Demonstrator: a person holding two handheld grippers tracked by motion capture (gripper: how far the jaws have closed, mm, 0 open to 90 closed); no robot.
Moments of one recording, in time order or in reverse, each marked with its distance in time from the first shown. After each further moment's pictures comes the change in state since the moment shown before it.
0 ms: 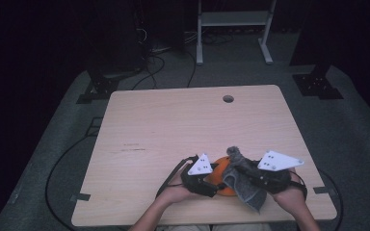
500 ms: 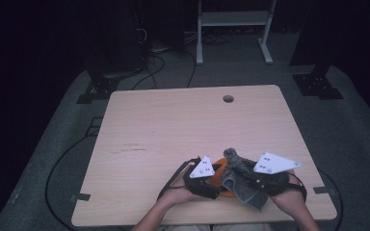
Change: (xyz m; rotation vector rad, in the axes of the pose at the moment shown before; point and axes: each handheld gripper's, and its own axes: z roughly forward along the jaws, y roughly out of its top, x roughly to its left) left arm -0.006 -0.003 0.006 -0.023 -0.001 0.025; right arm 0.015 0.012 -0.002 0.028 -0.004 -0.061
